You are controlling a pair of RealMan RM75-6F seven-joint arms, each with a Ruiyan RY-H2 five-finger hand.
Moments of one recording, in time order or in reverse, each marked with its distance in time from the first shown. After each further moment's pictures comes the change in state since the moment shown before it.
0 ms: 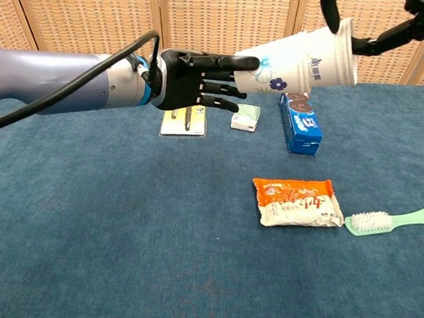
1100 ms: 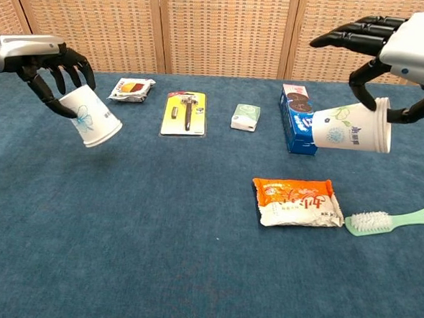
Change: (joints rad) left arm 0.187 0.321 0.296 0.113 0.297 0.250 0.683; right arm -0.055 0.117 -0.107 -0.129 0.059 -0.273 -0.203
